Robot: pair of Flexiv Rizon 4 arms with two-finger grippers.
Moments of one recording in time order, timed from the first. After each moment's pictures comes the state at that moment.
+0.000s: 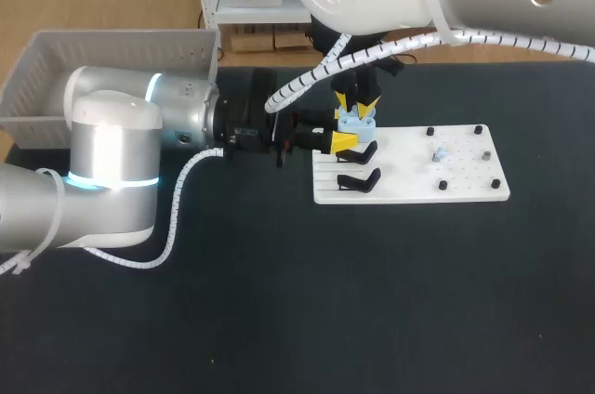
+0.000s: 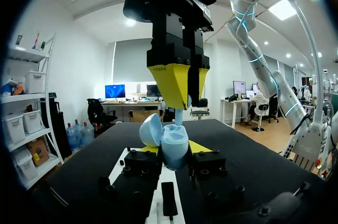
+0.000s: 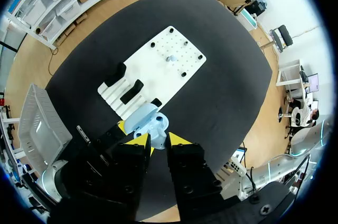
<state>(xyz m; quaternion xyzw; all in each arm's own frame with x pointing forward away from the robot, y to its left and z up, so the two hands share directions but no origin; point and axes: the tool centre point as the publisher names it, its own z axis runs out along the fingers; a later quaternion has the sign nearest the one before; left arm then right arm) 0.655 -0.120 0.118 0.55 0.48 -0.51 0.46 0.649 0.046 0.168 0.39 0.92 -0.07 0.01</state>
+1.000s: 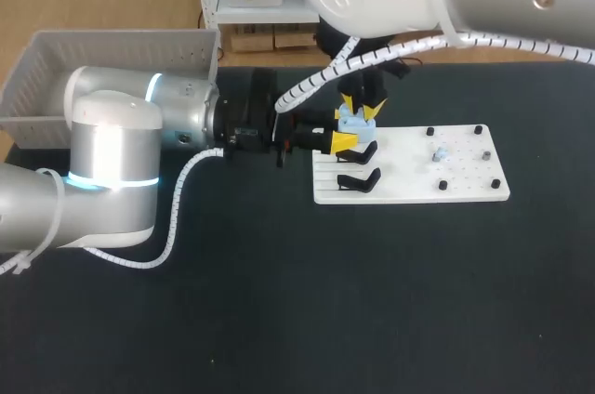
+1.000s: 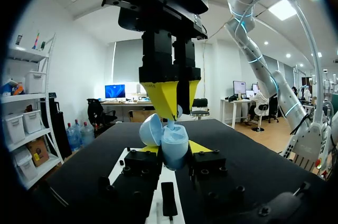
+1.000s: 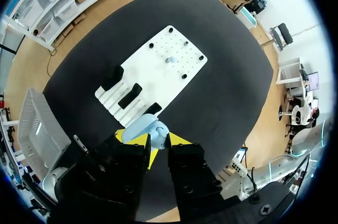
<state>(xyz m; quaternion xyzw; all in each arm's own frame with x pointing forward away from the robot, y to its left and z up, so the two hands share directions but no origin) 0.655 -0.120 0.118 0.55 0.48 -0.51 0.46 0.655 0.037 0.156 0.39 0.92 -0.07 0.00</state>
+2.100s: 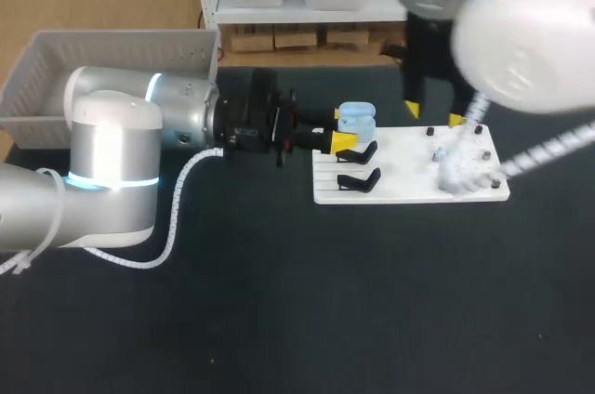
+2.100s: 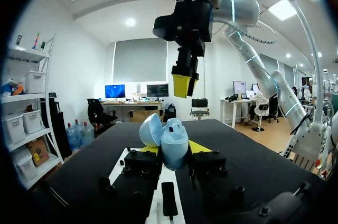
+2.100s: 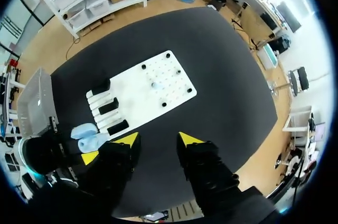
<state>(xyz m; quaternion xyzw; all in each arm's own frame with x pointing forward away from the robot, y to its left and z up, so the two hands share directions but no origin) 0.655 -0.120 0.118 0.55 0.48 -0.51 0.46 0.627 -0.059 0.169 0.24 0.97 -0.04 0.08</state>
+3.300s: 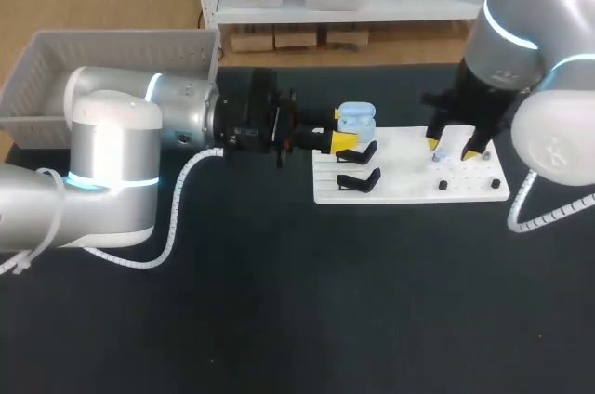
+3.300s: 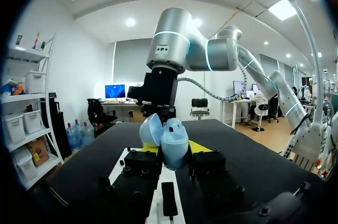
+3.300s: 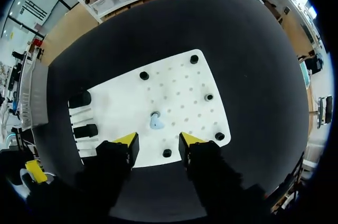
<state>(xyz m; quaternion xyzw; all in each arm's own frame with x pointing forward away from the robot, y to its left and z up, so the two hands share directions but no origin) 0.655 -0.120 0.118 0.55 0.48 -0.51 0.46 0.691 -0.102 0.039 0.16 0.98 0.07 0.08</state>
